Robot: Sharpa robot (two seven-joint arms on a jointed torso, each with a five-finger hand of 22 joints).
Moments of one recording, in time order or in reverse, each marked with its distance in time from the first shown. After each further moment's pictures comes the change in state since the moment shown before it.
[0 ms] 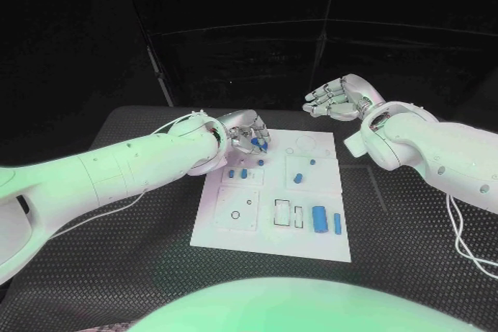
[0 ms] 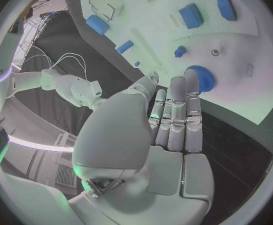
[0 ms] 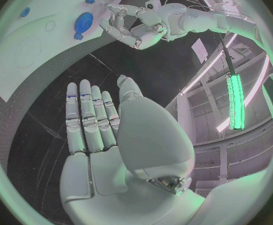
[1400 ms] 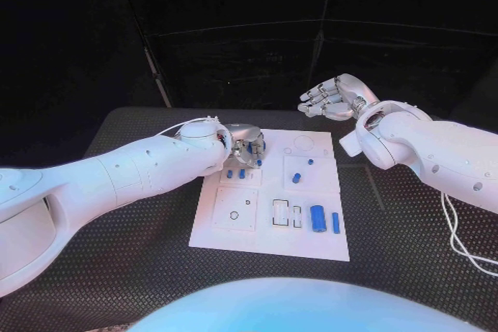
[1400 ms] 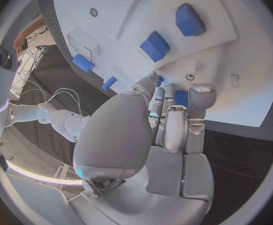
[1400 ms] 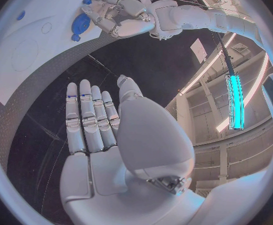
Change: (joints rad) left arm -0.013 0.092 -0.010 -0.131 -0.243 0.171 -0.019; left_hand 0.006 0.023 -0.018 -0.008 -0.003 0.097 -0.016 -0.039 -0.061 0.068 -0.022 -0.031 -0.090 0.207 -0.015 0.433 0.447 -0.033 0.206 -0.020 0.415 0.298; right arm 0.000 0.008 0.000 0.000 0.000 0.004 0.000; right_hand 0.000 0.000 0.000 0.000 0.004 0.000 0.000 0.000 0.000 0.000 0.000 0.000 0.000 0.000 0.000 0.000 -0.001 0.000 0.000 0.000 0.000 -0.001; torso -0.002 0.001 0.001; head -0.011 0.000
